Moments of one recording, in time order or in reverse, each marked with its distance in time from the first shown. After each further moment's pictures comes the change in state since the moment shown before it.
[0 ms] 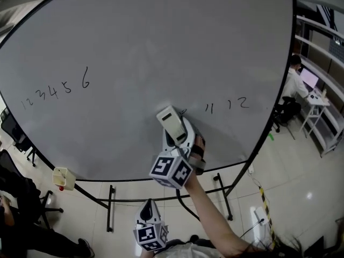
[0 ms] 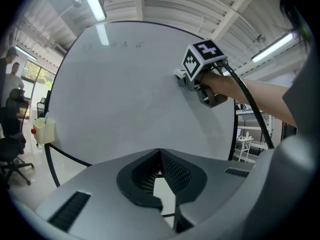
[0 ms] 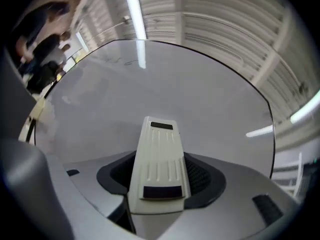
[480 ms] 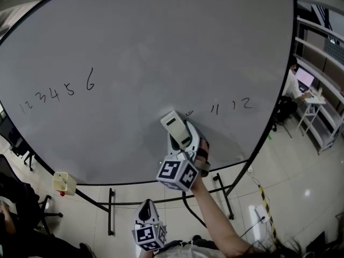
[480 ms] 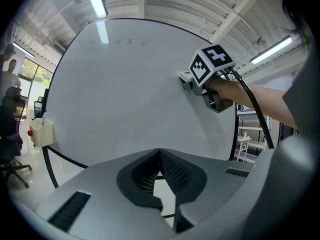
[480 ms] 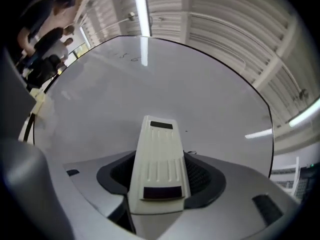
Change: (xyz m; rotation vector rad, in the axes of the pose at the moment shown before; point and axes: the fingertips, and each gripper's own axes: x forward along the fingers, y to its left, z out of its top) left arm 0.006 0.031 0.003 -0.003 0.014 -0.032; right arm 0.001 0.012 -0.006 -0.019 0.015 -0.013
